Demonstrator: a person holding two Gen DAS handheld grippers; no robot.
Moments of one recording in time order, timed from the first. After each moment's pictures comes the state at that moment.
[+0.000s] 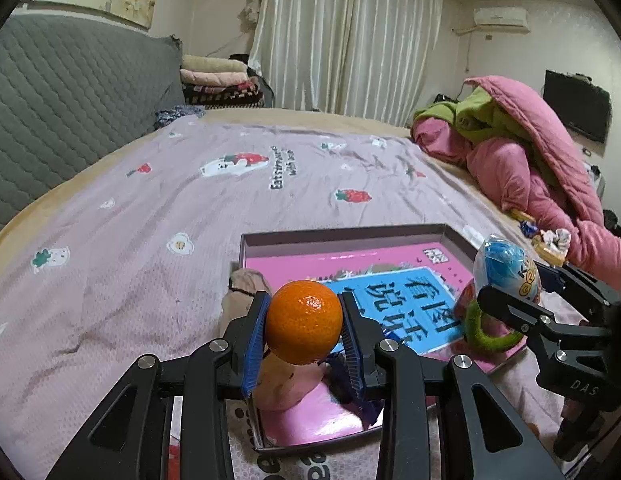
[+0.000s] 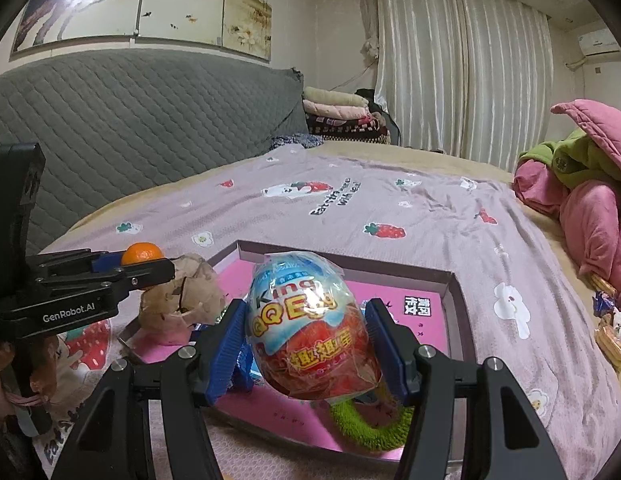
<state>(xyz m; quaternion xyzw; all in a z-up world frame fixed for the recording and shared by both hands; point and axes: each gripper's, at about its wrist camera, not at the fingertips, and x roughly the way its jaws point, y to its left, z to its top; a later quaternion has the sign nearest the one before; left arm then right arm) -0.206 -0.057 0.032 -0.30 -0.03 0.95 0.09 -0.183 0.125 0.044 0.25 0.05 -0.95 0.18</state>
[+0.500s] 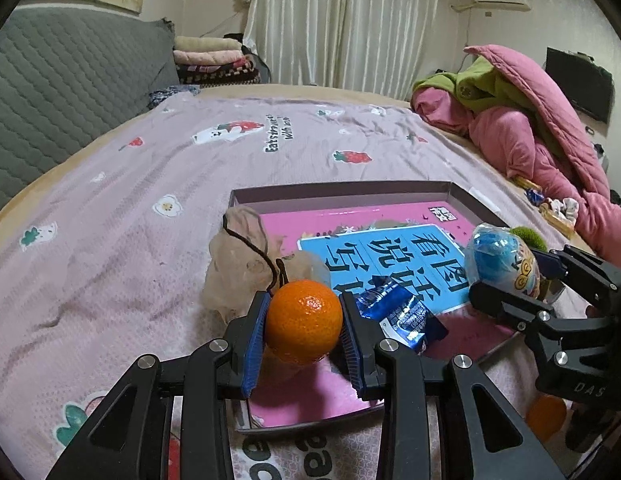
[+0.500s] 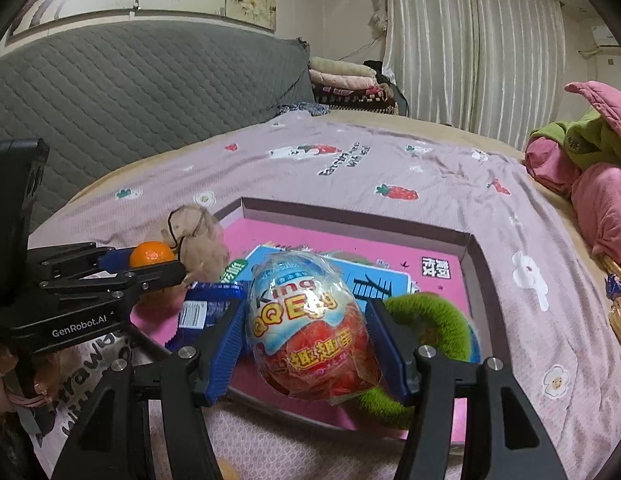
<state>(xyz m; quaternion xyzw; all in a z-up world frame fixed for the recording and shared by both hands) -0.207 -0.046 -0.005 -0.34 -0.01 0.94 0.09 -0.190 0.117 0.014 0.30 0.06 -0.93 0.19</state>
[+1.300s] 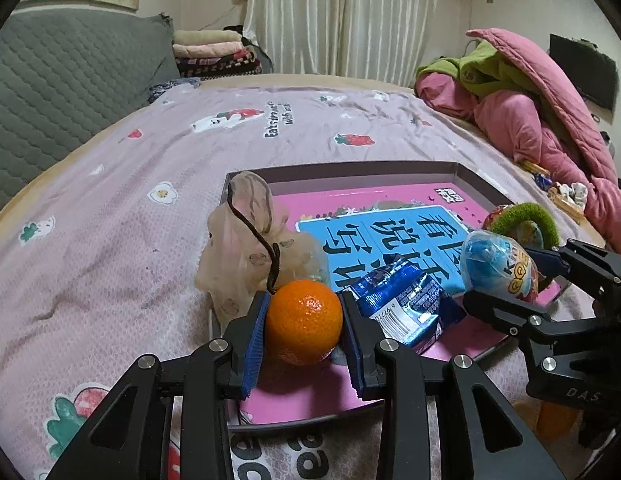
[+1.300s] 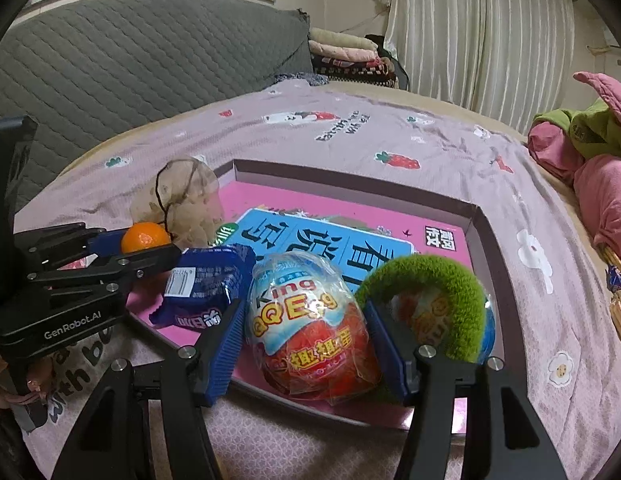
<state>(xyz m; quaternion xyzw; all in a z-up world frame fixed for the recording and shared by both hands) -0.212 -0.036 -0.018 -0.35 0.00 0.93 0.08 -0.197 0.113 -0.005 0.35 0.08 -0.91 0.18</state>
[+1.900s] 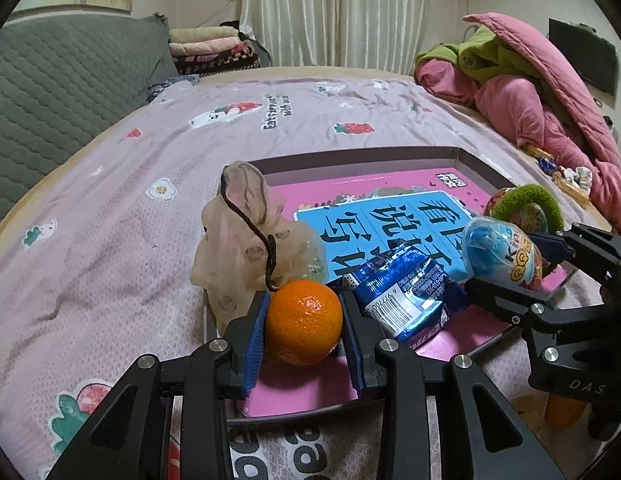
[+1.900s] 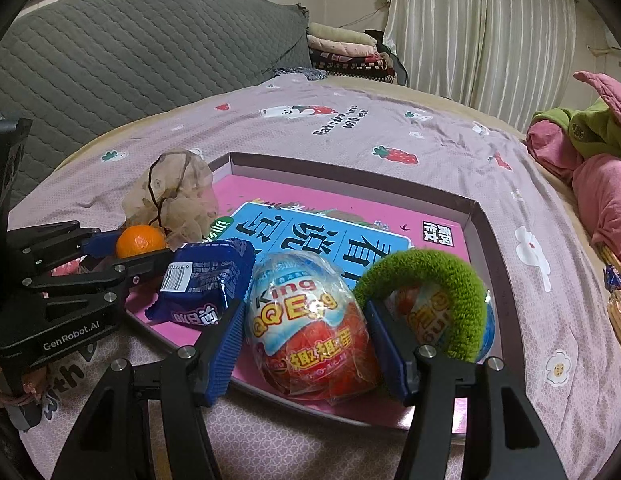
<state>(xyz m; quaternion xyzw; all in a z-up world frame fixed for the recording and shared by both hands) -0.210 -0.028 -0.021 -0.37 0.03 0.93 0.07 -0.199 0.113 -0.007 0.36 0.09 -0.91 0.18</state>
